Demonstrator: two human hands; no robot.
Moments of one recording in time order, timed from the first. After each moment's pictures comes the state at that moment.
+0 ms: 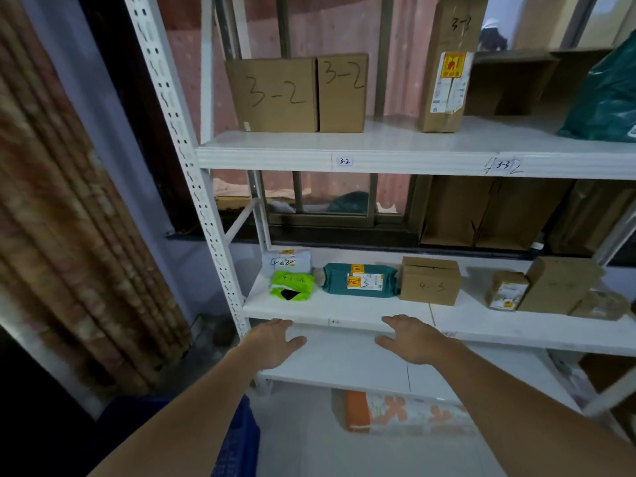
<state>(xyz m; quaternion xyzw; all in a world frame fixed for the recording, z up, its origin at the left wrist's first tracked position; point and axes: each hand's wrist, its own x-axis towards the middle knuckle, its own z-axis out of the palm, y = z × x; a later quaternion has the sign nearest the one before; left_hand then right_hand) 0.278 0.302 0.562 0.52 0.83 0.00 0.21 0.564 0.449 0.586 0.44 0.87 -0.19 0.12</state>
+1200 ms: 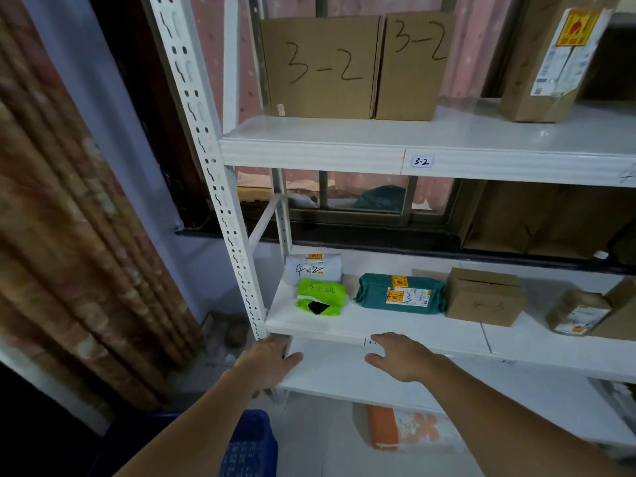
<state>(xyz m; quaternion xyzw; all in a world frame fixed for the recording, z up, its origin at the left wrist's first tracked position) 0.139 0.332 0.517 0.49 0.83 0.02 0.25 0.390 0.490 0.528 0.42 0.86 -0.23 0.17</state>
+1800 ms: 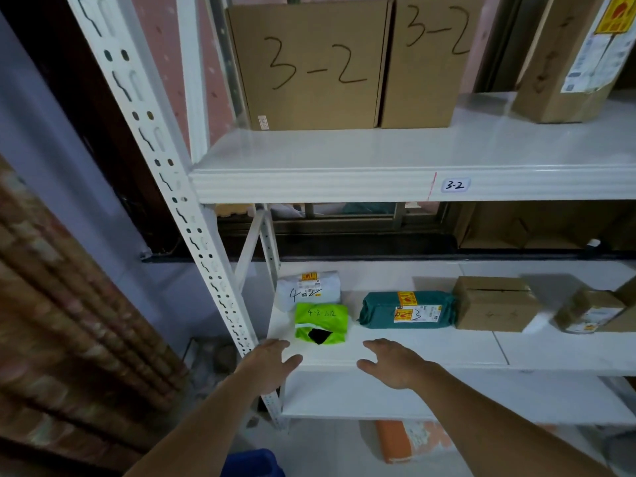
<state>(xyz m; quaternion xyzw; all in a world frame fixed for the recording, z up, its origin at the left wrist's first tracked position) 0.037 0.433 0.498 0.53 0.80 0.02 0.26 0.301 0.550 0.510 0.46 0.83 -0.27 0.16</state>
